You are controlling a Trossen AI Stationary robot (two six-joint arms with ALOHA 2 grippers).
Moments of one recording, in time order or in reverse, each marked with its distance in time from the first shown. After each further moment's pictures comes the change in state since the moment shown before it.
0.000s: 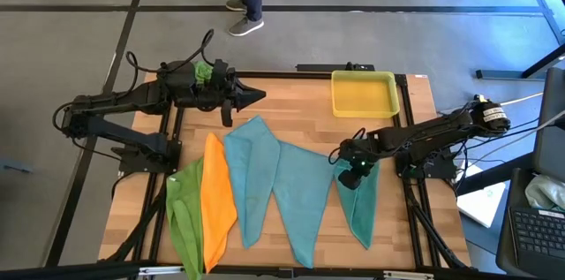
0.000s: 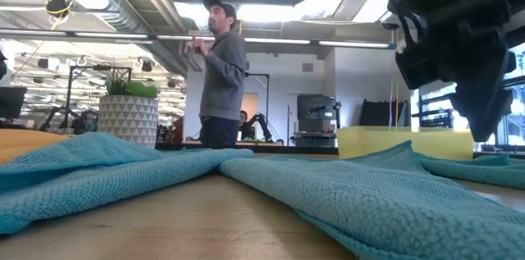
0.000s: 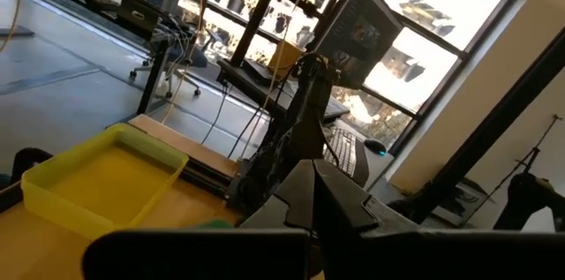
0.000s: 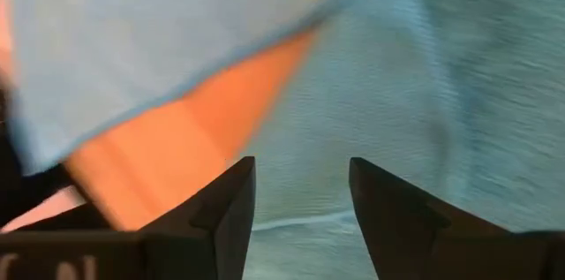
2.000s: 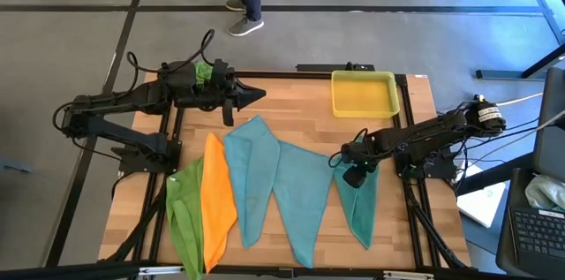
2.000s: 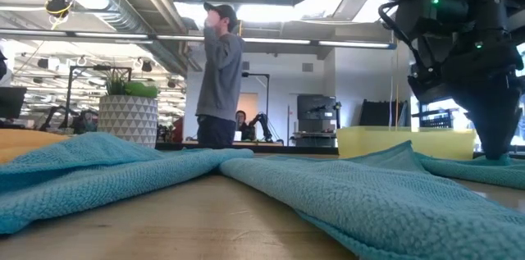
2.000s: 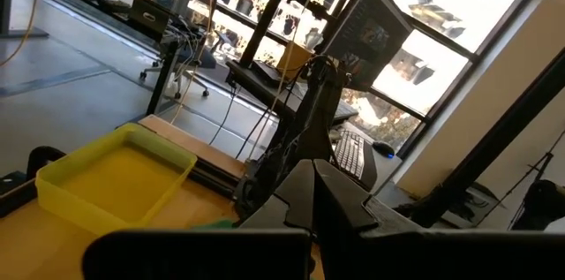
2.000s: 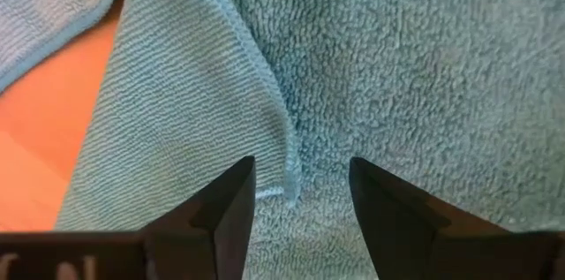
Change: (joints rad) left arm 0.000 0.000 0.000 -0.005 -0.029 -0.001; right arm 0.014 0.055 -0.001 -0.172 0.163 -0.020
